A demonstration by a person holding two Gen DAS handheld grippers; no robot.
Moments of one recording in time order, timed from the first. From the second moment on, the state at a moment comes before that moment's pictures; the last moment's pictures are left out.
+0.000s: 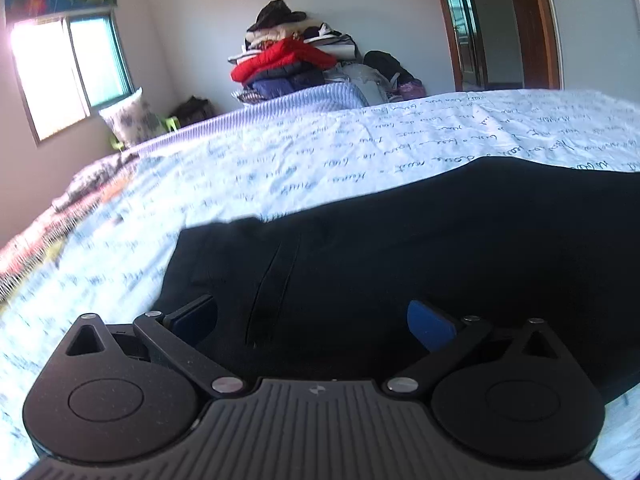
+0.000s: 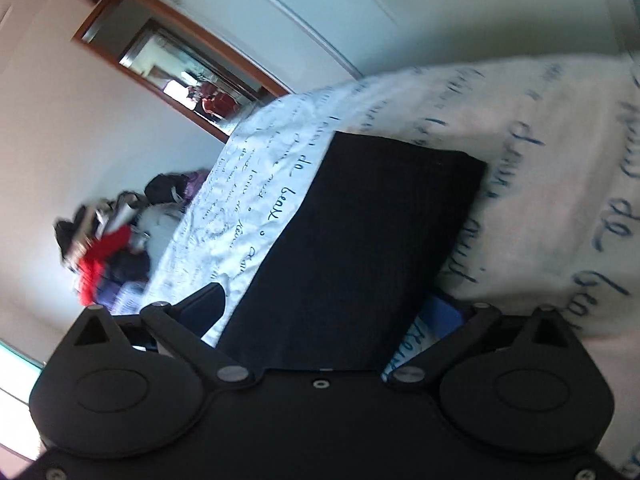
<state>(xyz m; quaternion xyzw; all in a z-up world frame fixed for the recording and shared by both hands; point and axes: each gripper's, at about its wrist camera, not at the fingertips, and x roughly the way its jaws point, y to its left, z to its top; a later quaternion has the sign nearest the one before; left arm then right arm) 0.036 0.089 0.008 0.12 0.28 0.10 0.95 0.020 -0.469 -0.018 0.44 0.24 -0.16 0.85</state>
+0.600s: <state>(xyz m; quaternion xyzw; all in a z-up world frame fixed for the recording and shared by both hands) 0.098 -0.282 0.163 0.14 0.25 -0.35 0.89 -0.016 -0.498 -0.052 0.50 0.21 -0.13 0.83</state>
